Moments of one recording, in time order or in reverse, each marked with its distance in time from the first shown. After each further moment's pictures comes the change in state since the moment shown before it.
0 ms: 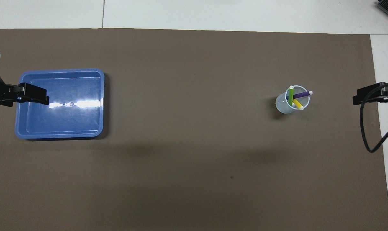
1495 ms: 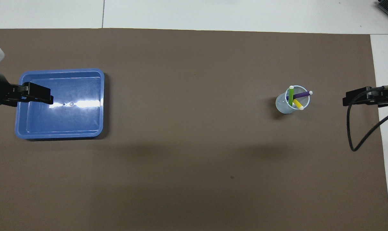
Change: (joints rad) left arm 0.000 0.000 -0.012 0.000 -0.021 0.001 -0.033; right arm 0.000 -0.041 0.001 -0.166 0.004 0.167 -0.003
